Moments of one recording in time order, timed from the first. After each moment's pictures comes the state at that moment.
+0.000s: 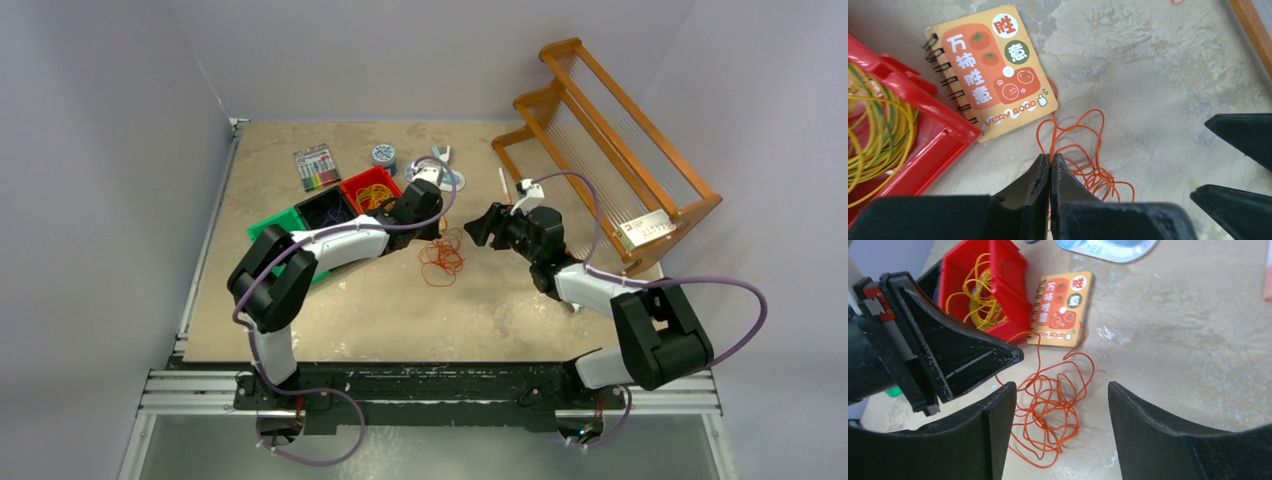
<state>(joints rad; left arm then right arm) -0.74 1.86 1.22 -0.07 -0.19 -0.49 0.36 1.40 0.53 0.54 -0.19 0.52</state>
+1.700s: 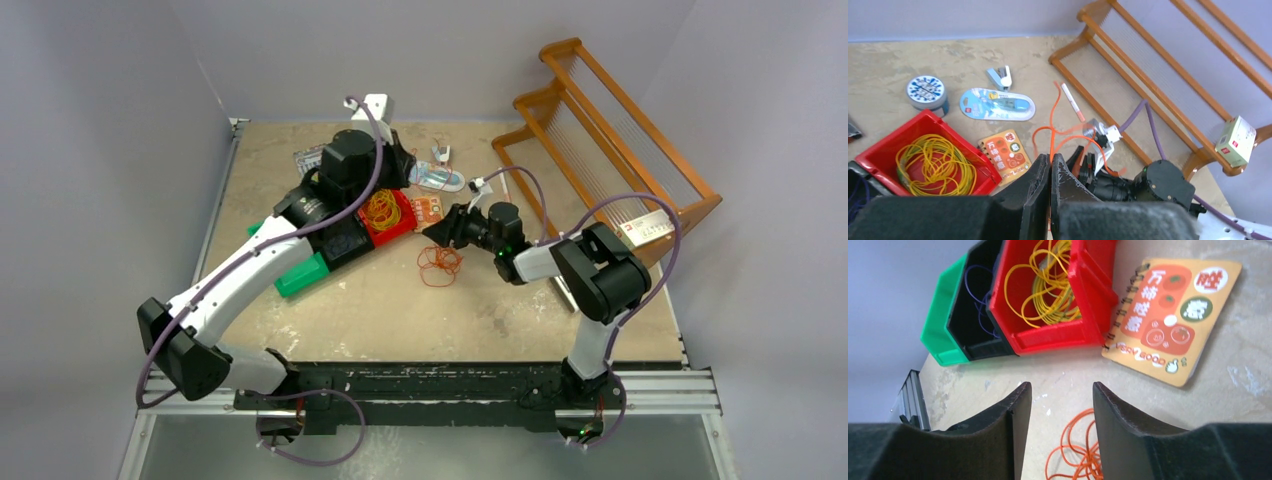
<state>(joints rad) -0.70 1.38 1.39 -0.26 -0.20 -0.41 0.50 1.83 0.72 0.89 -0.41 0.62</state>
